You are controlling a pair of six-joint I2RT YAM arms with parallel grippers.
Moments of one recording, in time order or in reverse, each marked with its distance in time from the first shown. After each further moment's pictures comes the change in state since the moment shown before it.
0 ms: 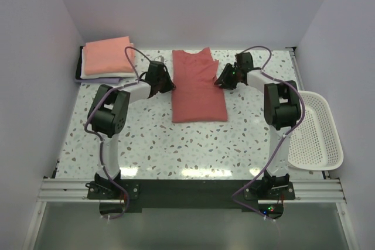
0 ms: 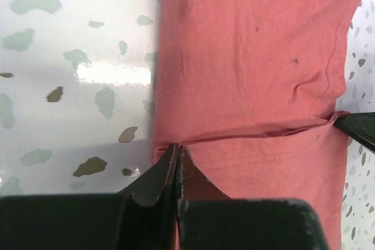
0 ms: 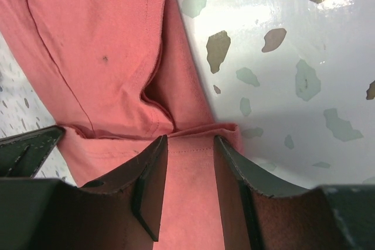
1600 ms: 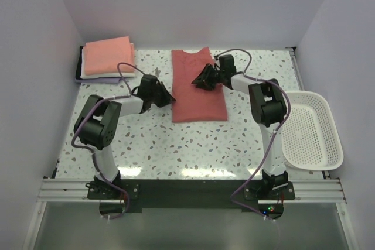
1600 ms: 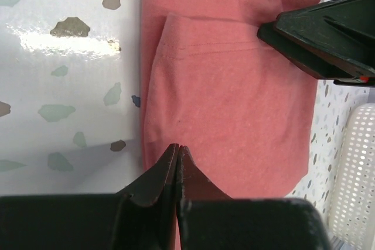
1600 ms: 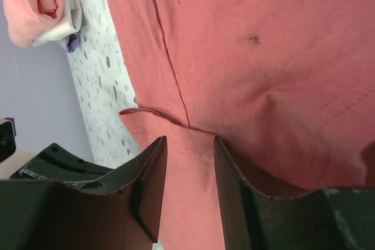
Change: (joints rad) left arm 0.008 -0.218 -0.360 0.154 0.170 -0.101; right arm 0.133 0.138 0.070 0.253 -0.246 0.178
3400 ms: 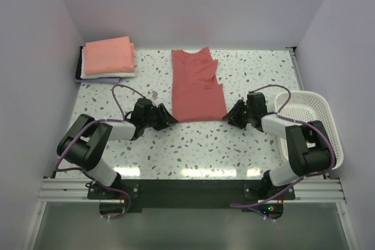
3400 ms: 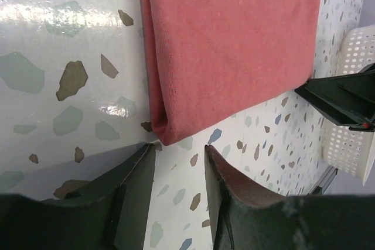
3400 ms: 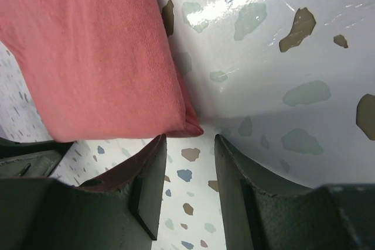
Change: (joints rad) left arm -0.072 -0.278 -0.443 0.190 0.073 -0.064; right arm -0.092 -0.800 -0.992 0.013 0.311 -0.011
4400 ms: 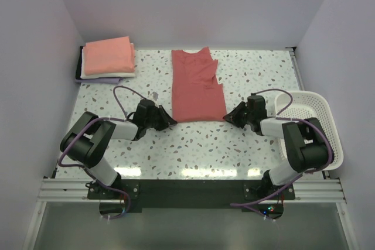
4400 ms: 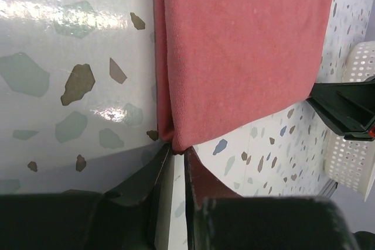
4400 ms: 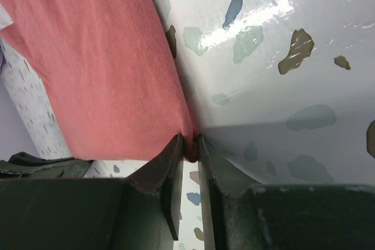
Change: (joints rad) left arm -0.029 0.044 0.003 0.042 -0.058 -0.050; right arm -0.001 0.042 -0.076 0.224 0.012 0.111
